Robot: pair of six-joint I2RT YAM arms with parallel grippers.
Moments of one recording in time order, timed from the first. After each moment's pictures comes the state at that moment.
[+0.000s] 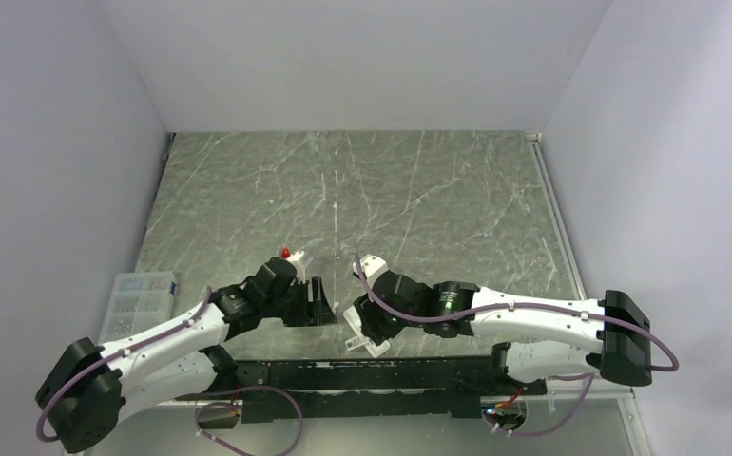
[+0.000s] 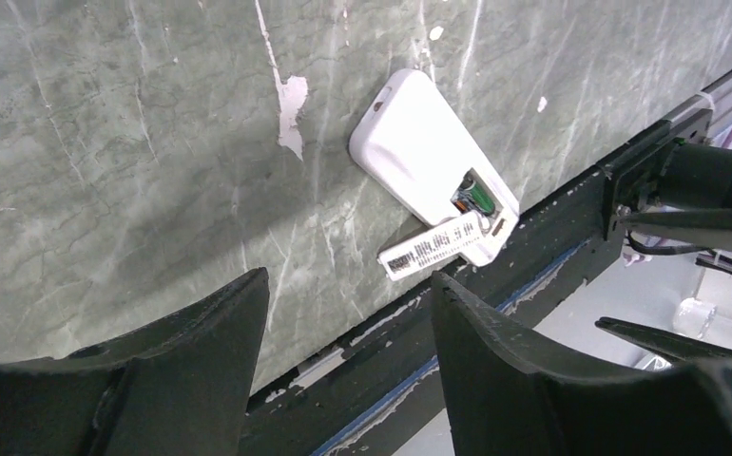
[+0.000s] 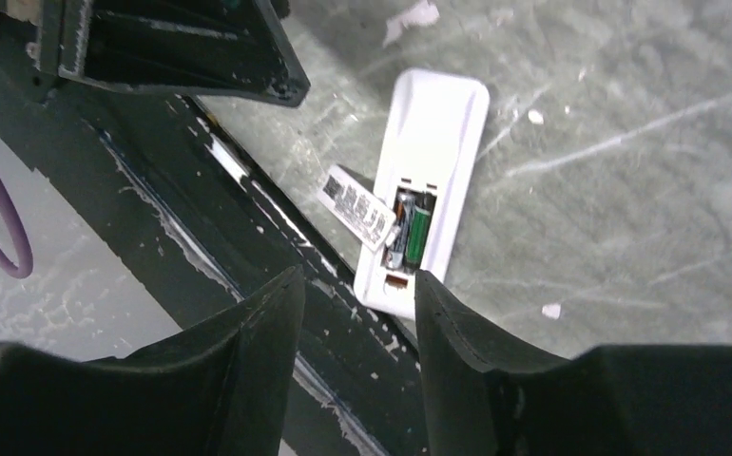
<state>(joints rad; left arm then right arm) -0.78 0.97 0.41 -0.26 0.22 -0.80 1.24 1.18 0.79 -0.48 0.10 0.51</state>
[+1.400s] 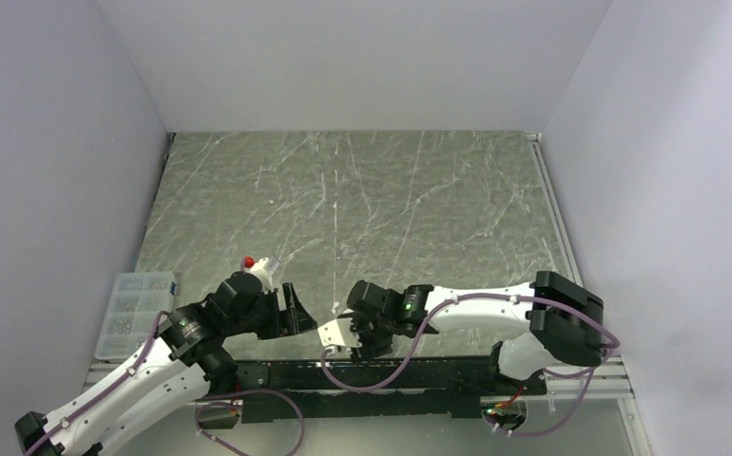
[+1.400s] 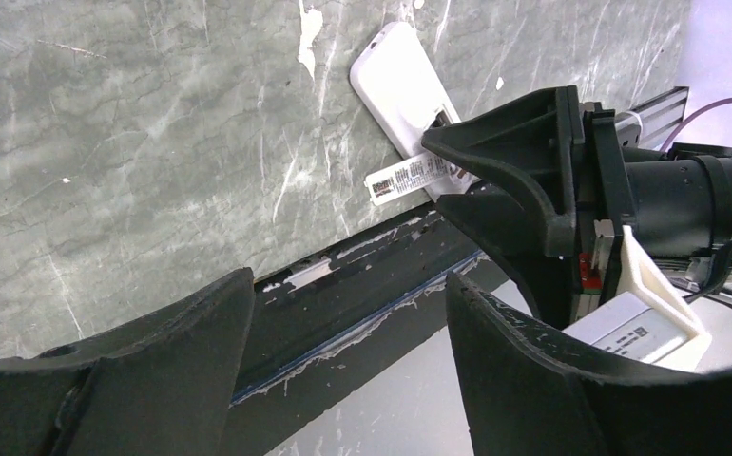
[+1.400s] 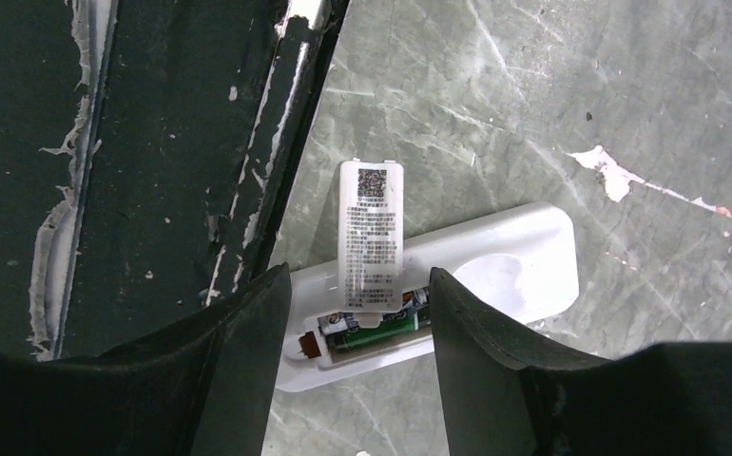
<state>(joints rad) -0.77 0.50 0.46 -0.70 0.15 -0.91 1.24 1.46 0.77 -0.35 -0.25 -0.64</state>
